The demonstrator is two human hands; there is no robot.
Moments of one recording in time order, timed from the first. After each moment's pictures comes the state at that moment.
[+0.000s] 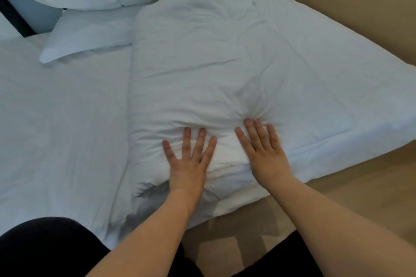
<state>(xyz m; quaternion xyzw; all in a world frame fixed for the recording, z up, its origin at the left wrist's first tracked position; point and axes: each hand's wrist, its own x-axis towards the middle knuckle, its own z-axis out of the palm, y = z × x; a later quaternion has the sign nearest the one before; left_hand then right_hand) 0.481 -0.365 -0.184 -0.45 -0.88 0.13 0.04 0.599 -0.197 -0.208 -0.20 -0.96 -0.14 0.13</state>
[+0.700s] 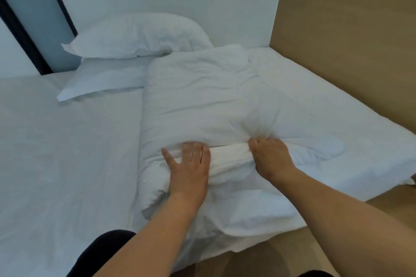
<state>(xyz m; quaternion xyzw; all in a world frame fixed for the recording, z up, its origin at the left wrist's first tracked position) 0.443 -0.343 -0.092 -0.43 -0.89 0.08 0.08 0.552 -0.168 -0.070 -0.27 -0.95 -0.15 0.03</state>
